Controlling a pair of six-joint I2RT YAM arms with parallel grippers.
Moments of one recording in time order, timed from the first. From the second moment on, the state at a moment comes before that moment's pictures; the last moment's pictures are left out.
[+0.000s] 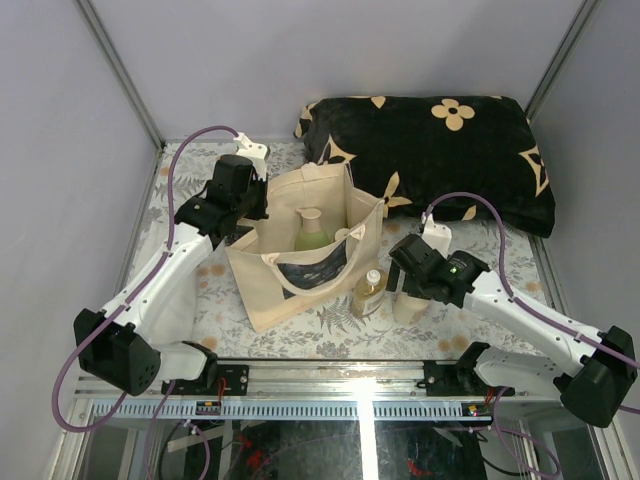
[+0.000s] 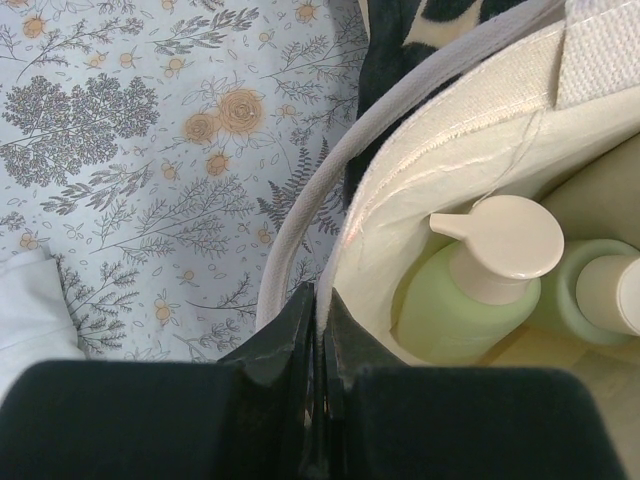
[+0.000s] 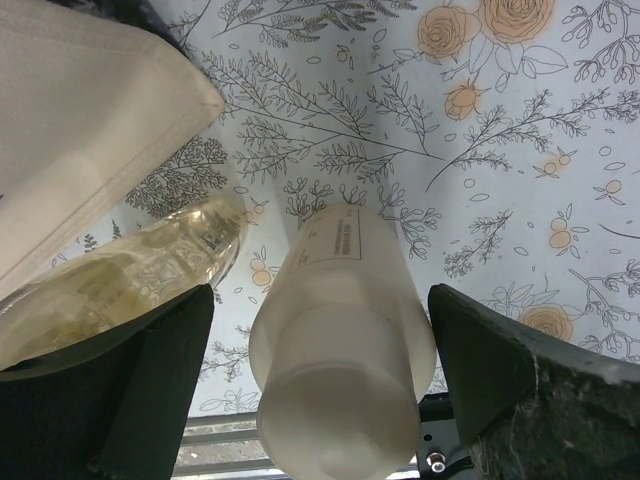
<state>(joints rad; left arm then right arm) -0.39 1.31 1.22 -0.54 -0.08 -0.14 0.79 1.08 0.87 -0.94 0.44 0.91</state>
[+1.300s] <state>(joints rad) -0.39 1.31 1.22 -0.54 -0.07 -0.13 0.79 1.10 0.84 -0.96 0.43 0.90</state>
